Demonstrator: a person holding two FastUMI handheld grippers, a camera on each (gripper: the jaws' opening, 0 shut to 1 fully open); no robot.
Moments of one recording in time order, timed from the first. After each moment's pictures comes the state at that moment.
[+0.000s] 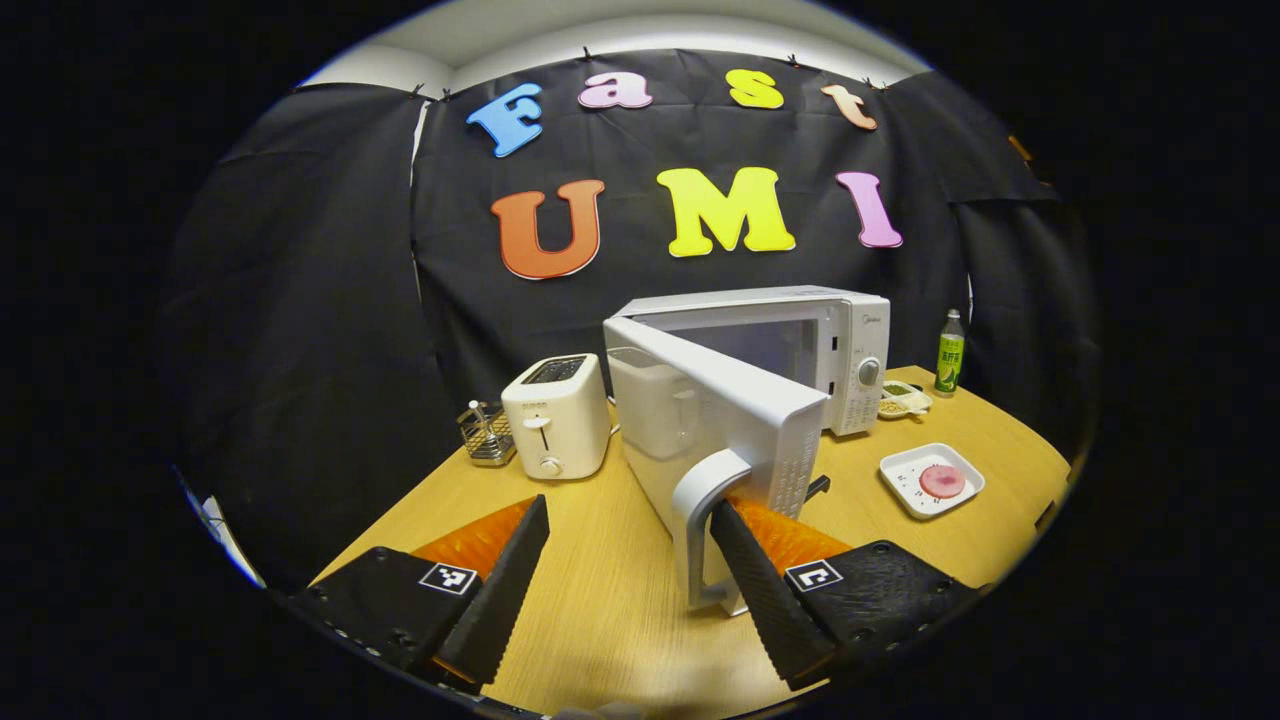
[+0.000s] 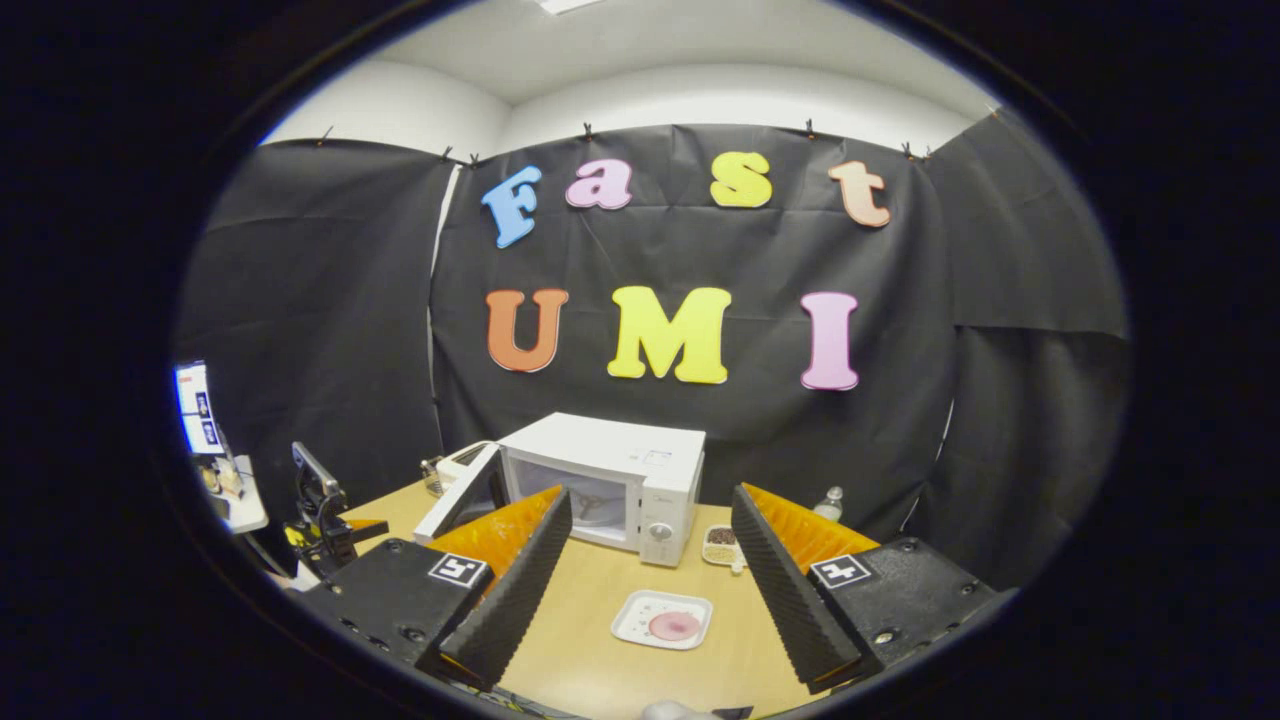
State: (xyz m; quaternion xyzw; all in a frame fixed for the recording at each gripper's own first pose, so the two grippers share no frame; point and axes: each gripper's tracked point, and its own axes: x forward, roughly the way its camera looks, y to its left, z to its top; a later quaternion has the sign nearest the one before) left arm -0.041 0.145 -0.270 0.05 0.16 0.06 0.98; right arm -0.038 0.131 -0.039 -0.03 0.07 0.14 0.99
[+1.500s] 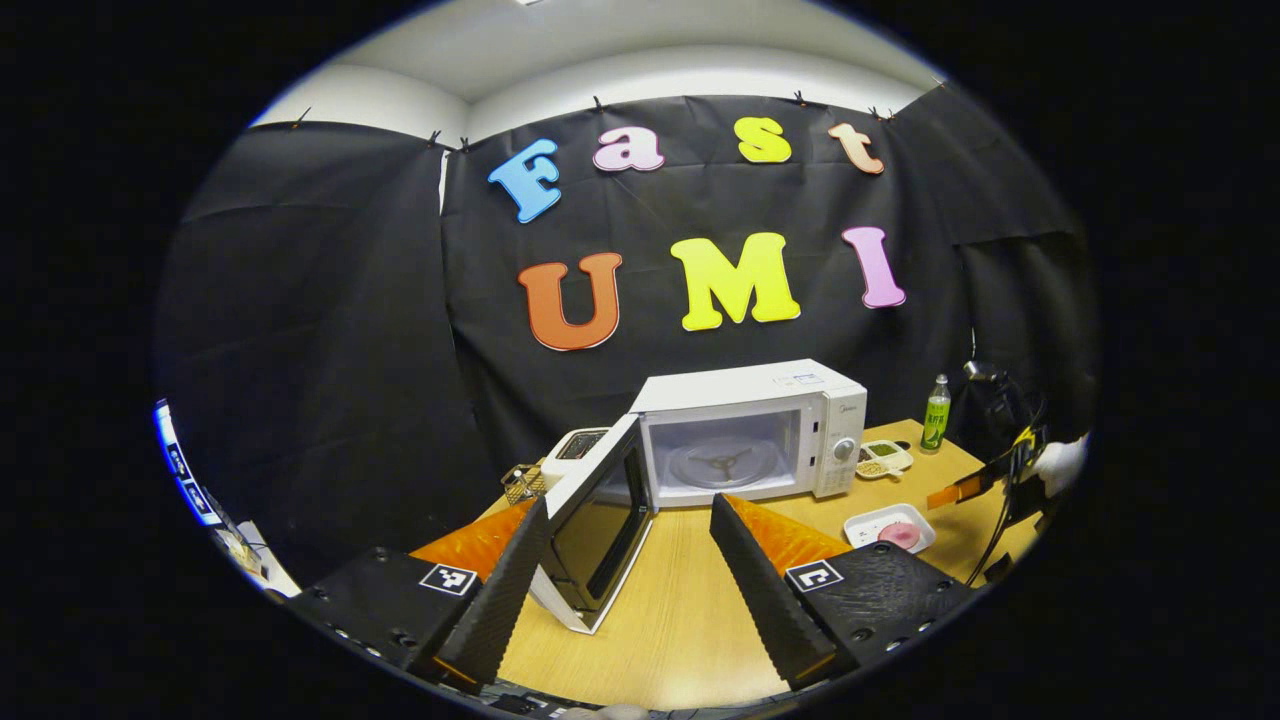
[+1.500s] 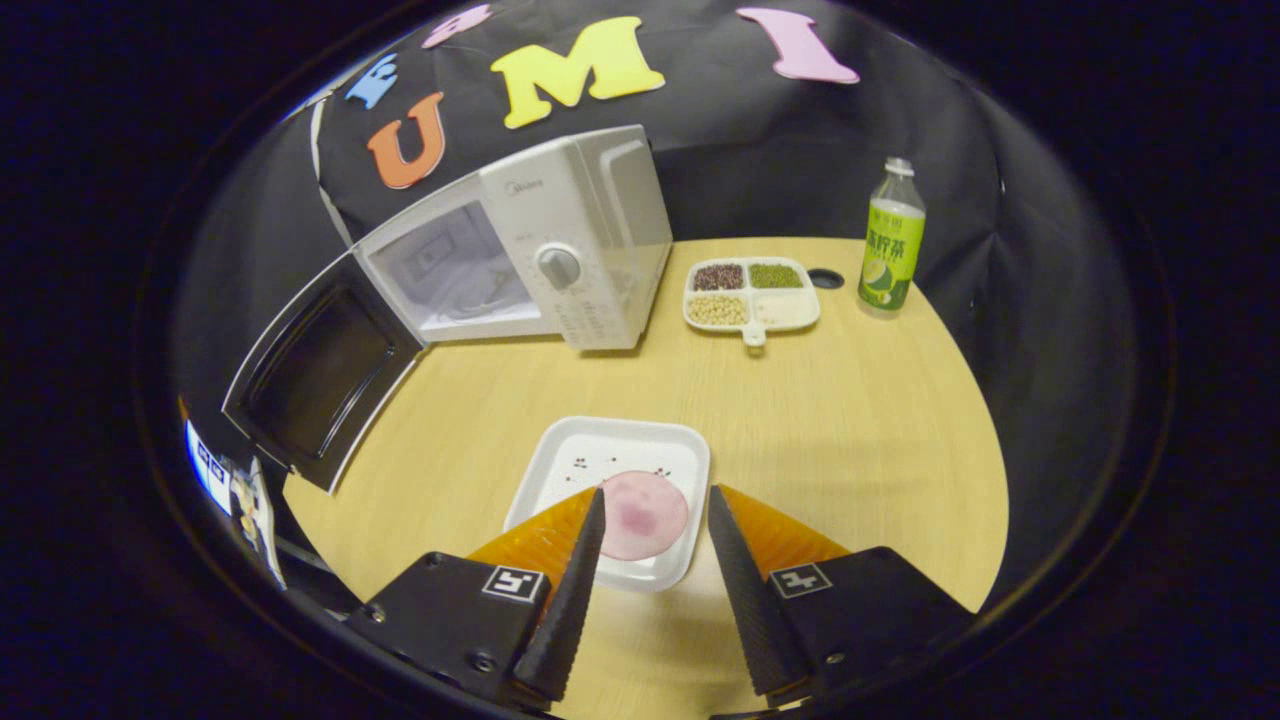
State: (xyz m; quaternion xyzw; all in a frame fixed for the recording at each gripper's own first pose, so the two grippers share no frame) left arm -0.083 0.096 -0.129 0.05 0.10 0.09 0.99; right arm 0.113 0.064 -0.400 0.07 0.43 0.13 0.89
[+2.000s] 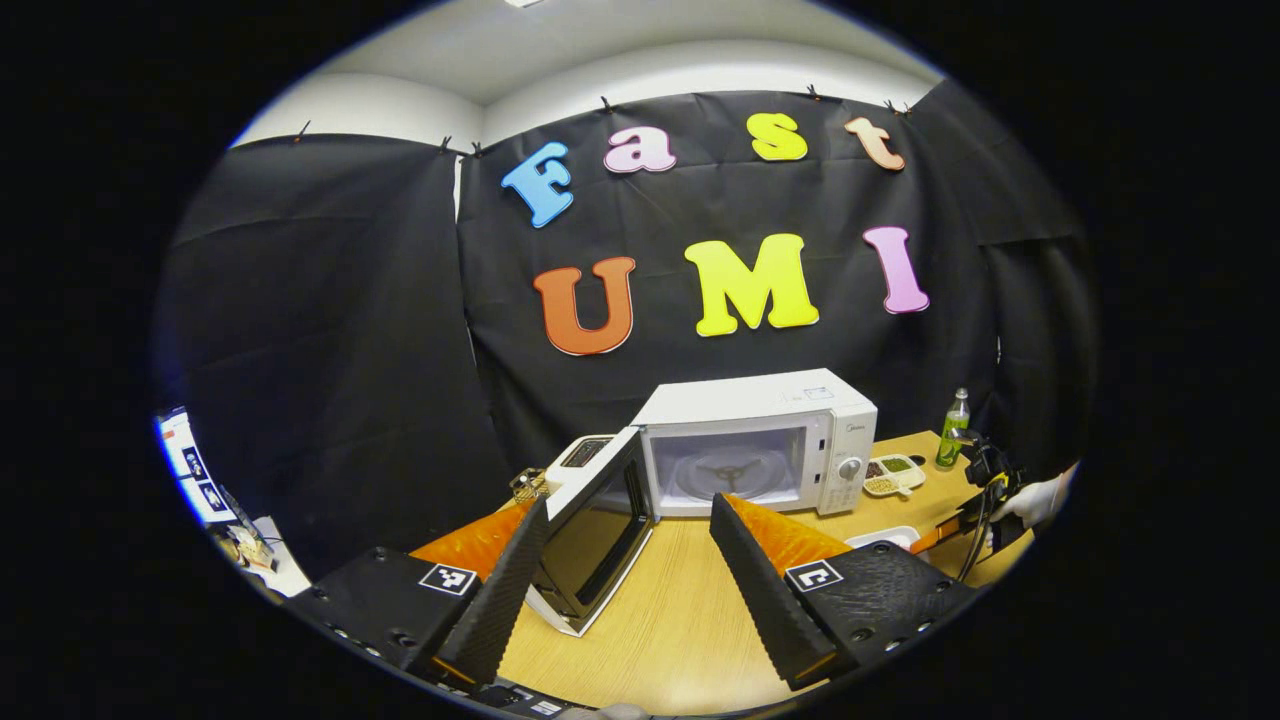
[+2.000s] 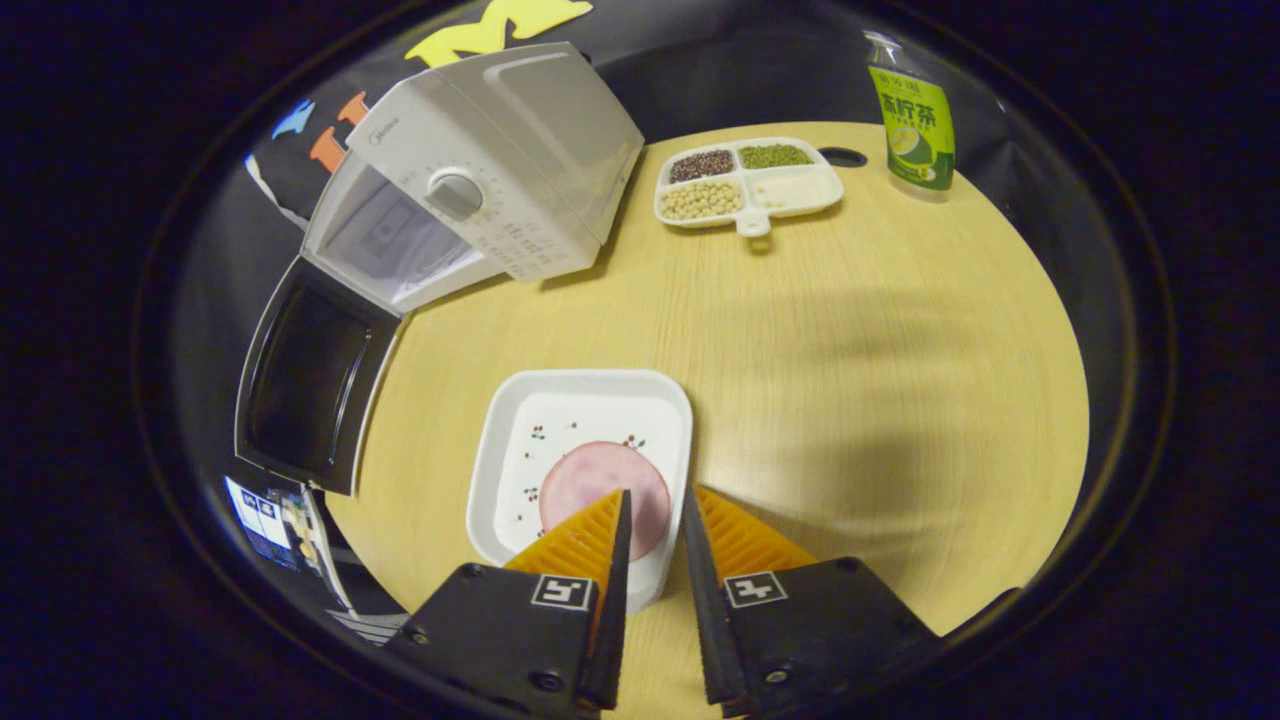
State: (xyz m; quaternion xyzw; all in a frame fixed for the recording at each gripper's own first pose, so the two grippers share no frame) left arm -0.071 0.068 -0.108 0.06 0.11 0.14 0.98; right arm 0.121 0.067 -0.456 0.14 0.56 0.17 0.80
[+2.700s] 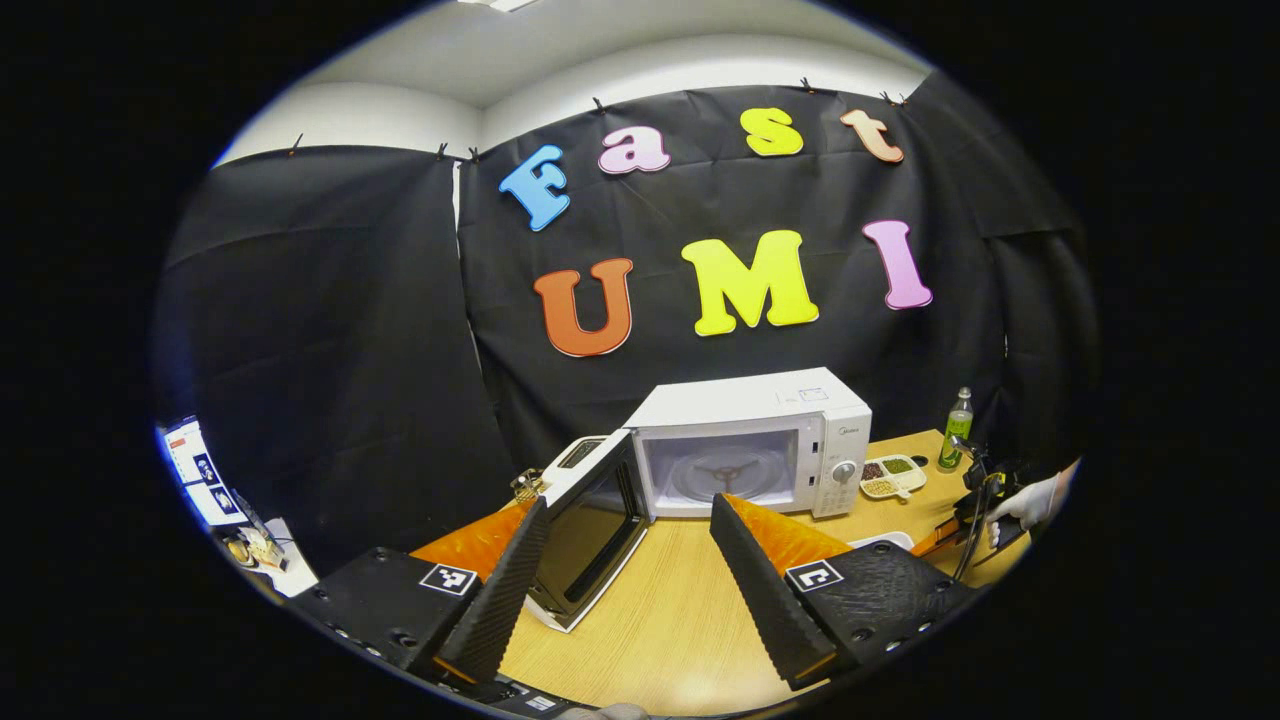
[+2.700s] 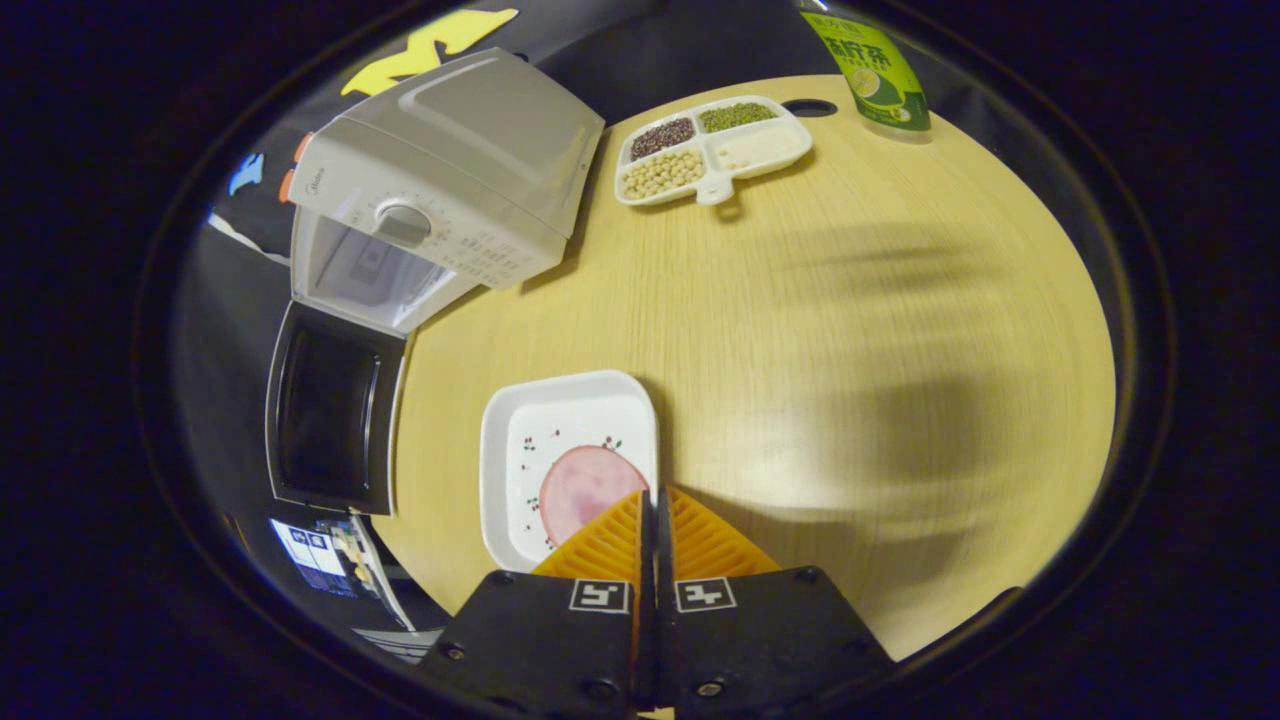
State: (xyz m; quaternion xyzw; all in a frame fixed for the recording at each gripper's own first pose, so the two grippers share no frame) left arm -0.064 0.038 -0.104 0.06 0.11 0.14 0.98; right arm 0.125 0.068 -0.458 0.21 0.57 0.17 0.77
